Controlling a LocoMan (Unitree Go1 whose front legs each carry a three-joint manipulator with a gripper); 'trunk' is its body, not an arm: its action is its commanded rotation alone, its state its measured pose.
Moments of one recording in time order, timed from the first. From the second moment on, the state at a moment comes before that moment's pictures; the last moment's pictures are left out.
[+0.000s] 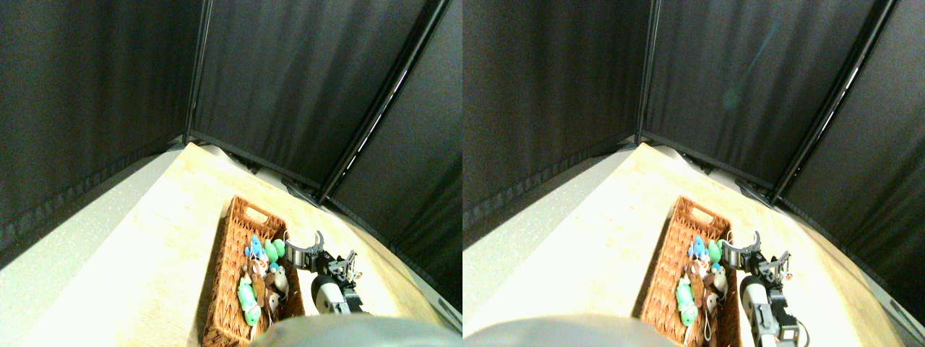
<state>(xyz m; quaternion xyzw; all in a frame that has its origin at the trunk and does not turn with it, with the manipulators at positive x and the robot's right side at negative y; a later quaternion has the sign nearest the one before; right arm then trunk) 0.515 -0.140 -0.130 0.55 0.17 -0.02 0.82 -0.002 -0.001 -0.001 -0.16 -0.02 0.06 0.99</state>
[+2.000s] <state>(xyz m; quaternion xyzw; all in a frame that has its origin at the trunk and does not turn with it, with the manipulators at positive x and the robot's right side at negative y) 0.425 -0.286 -0.249 0.63 0.24 -0.20 0.71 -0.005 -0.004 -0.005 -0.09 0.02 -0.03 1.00</state>
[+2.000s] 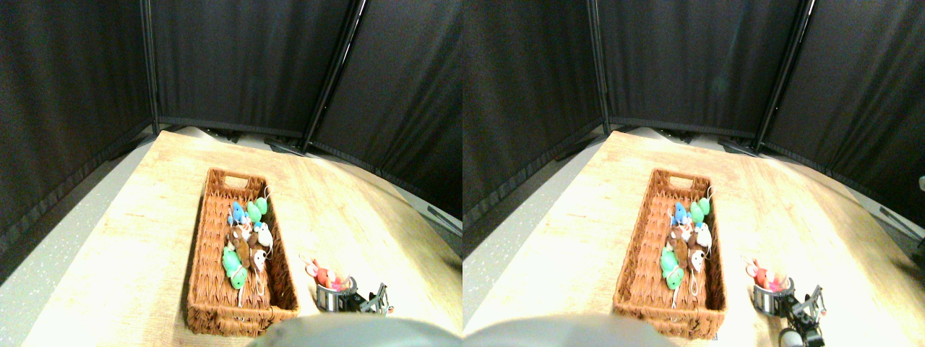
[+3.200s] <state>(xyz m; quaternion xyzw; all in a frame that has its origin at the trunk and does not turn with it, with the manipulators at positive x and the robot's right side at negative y) 0.463 -0.252 -0.214 0.52 0.11 -0.10 0.84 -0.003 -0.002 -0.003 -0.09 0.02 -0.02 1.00</state>
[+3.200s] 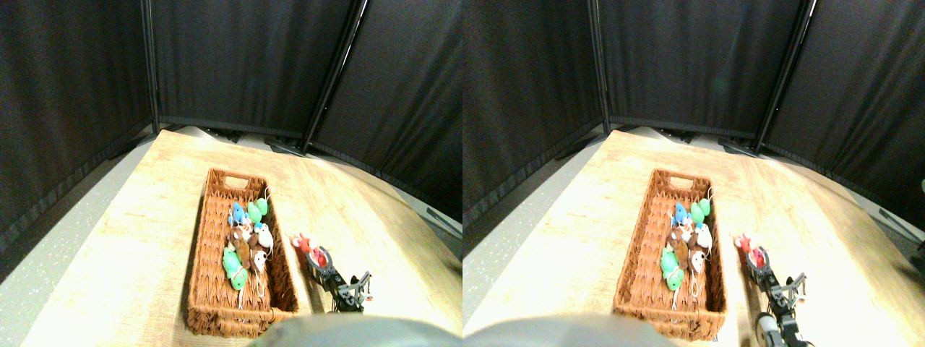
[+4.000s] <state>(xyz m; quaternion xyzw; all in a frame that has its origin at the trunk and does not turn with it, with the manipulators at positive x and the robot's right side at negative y) 0.499 -0.187 -0.116 0.51 0.16 0.02 0.84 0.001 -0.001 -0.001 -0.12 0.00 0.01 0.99</state>
